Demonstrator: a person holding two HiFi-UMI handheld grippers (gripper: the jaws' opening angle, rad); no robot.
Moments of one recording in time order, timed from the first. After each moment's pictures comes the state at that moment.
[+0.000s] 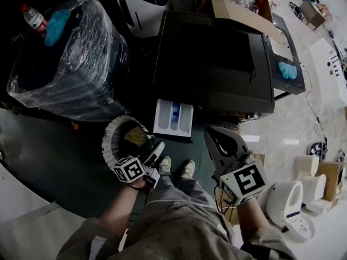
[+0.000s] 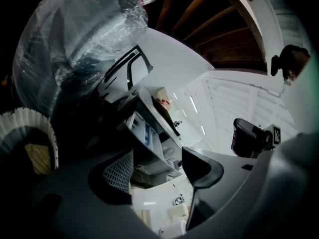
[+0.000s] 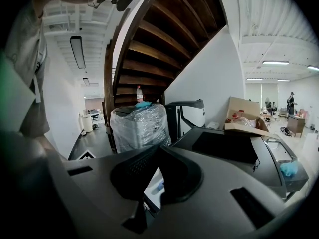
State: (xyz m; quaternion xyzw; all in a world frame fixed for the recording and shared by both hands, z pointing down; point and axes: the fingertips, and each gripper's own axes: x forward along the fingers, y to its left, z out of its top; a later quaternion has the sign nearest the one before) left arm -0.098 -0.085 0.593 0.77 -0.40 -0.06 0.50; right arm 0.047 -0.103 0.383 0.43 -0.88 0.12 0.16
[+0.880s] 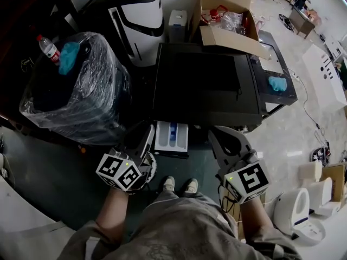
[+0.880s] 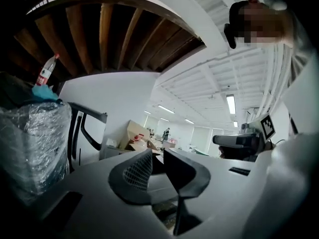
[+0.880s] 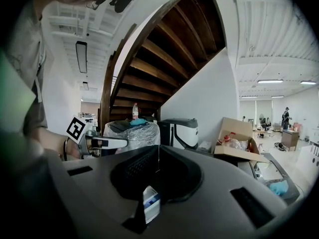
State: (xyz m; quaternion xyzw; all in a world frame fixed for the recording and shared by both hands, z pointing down) left arm -0.084 -0.156 0.328 0.90 -0.42 -0.03 0.15; right arm 0.077 -0.110 0.285 0.47 -0.88 0.05 0.11
